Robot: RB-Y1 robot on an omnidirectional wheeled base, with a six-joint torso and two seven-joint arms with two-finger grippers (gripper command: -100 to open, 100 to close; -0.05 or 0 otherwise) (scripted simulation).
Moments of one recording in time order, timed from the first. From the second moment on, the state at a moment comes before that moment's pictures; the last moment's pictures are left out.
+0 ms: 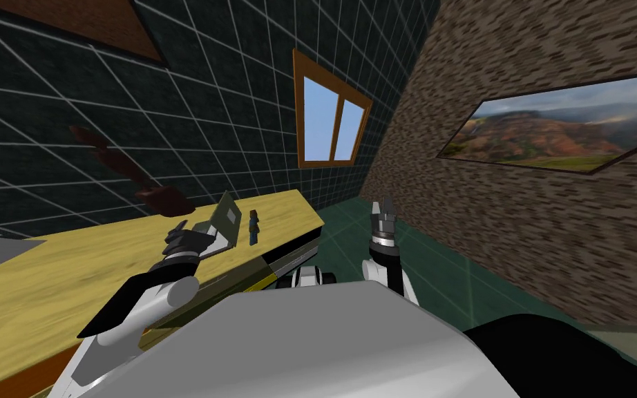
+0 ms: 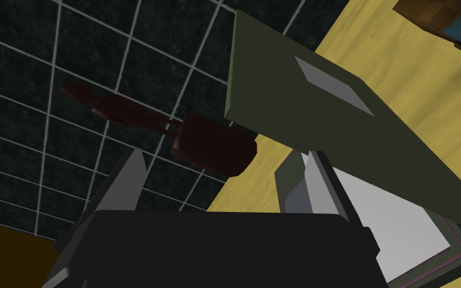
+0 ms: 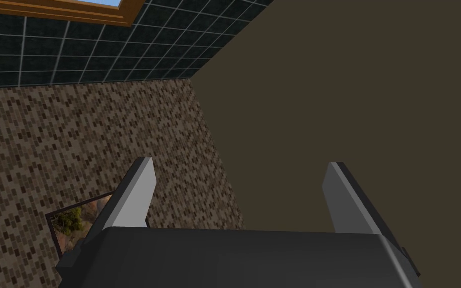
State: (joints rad) left arm 0.44 0.10 0.48 -2.09 0.53 0.18 0.25; right arm 0.50 0.03 -0.07 -2.31 0.10 -0.52 0.10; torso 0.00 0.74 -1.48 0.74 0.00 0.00
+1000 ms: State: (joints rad) left arm 0.43 0.08 0.52 -2.10 0.63 0.23 0.30; right arm 0.50 0.03 -0.07 -2.31 0.10 -0.52 0.10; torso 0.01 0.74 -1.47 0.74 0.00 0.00
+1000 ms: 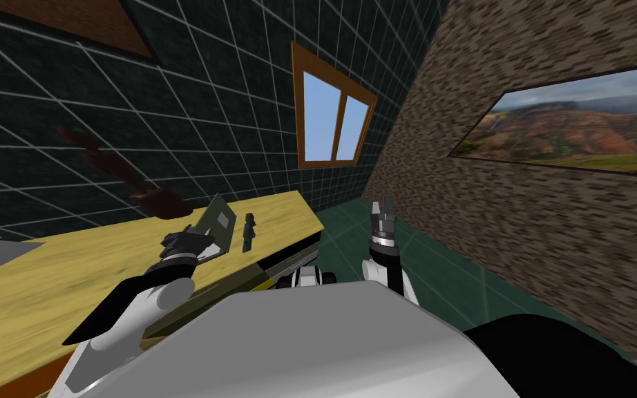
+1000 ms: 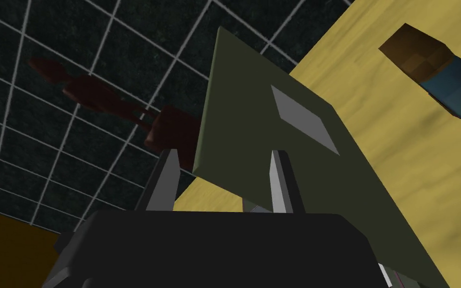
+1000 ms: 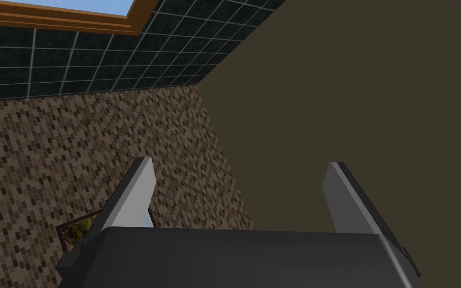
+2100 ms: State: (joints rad) left arm 0.31 0.01 0.46 -1.96 0.79 0.13 0.48; right arm 0.50 0.03 -0.07 -2.31 0.10 -0.52 0.10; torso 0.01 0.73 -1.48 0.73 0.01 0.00
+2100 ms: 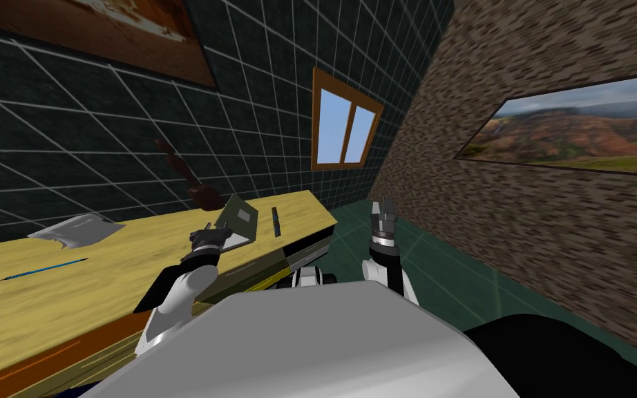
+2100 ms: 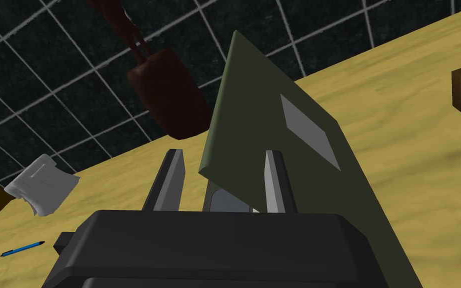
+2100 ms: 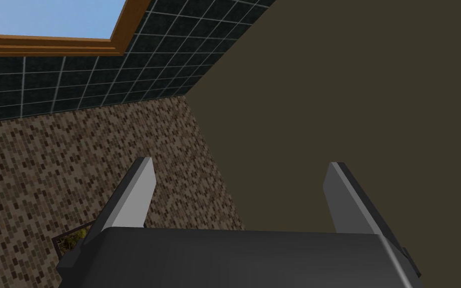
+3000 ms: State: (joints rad) left arm 0.25 0.01 0.41 -1.84 0.86 0.03 0.55; right arm 0.50 0.03 -0.07 -2.31 0.10 -0.52 0.10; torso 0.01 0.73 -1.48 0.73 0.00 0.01
